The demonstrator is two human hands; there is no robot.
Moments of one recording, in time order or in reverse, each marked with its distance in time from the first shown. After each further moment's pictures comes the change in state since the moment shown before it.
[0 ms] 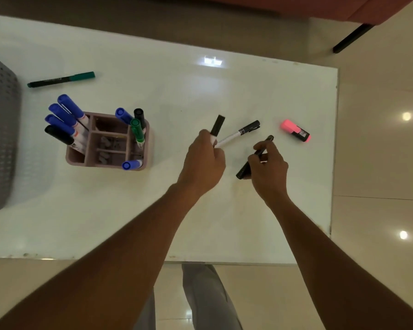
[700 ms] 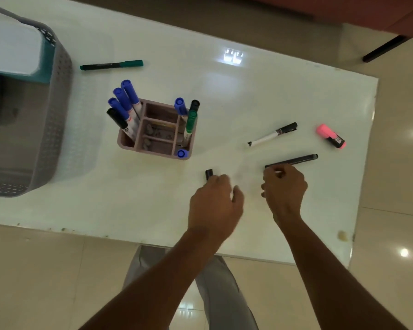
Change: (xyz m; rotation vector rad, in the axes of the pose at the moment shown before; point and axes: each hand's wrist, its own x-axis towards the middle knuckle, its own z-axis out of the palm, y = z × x) left_hand -0.098 -0.036 -0.037 0.219 0.054 -0.066; right_hand -0.054 -0.017 0.046 -0.151 0.097 0.101
